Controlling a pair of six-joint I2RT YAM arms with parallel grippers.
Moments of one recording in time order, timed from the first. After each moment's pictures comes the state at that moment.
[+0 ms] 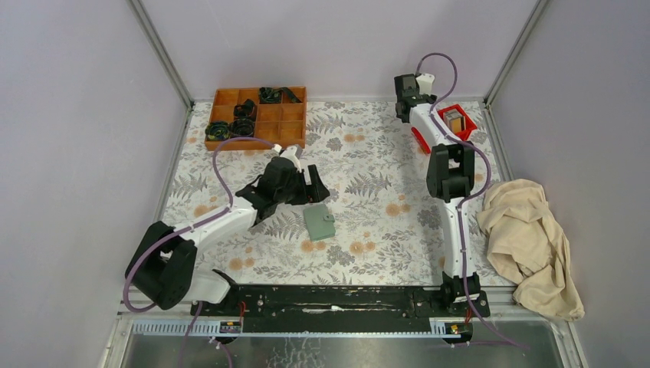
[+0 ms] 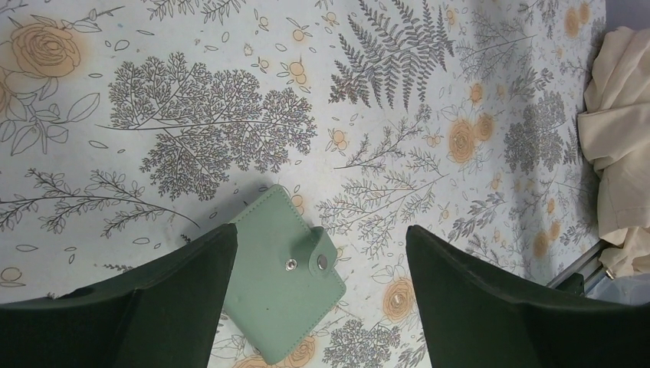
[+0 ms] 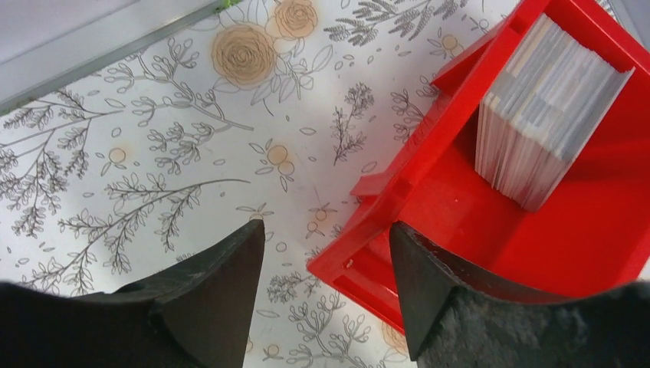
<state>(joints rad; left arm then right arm) -0.57 1.36 0.75 -0.01 0.14 -0.63 0.19 2.49 2.24 -0.60 0.62 0.40</state>
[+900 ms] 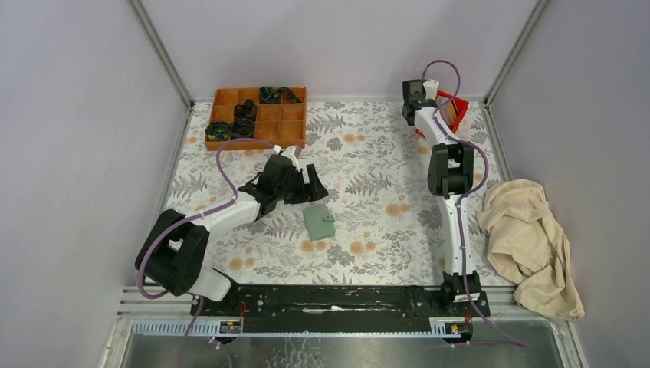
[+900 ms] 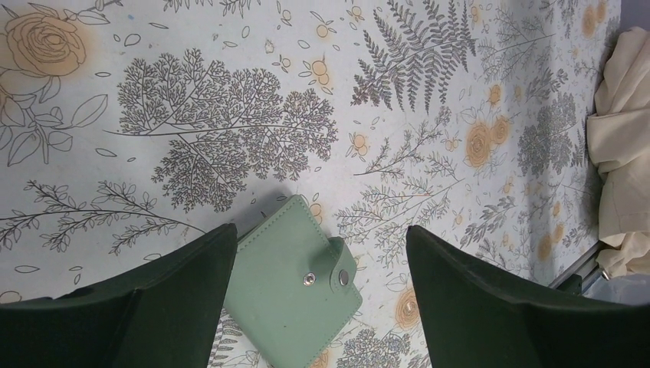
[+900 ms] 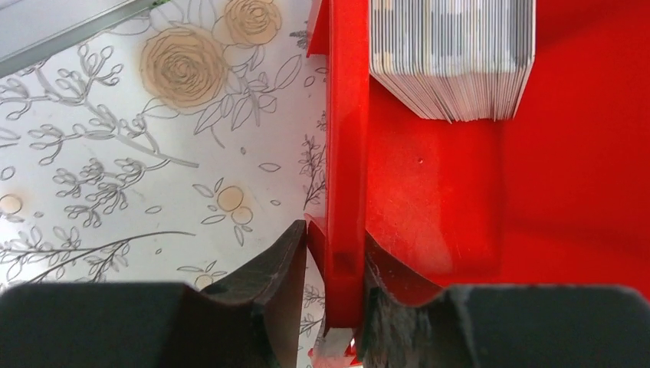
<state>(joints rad) -0.50 1.46 0.75 0.05 0.22 -0.63 0.13 2.63 2.35 -0.59 0.57 0.36</state>
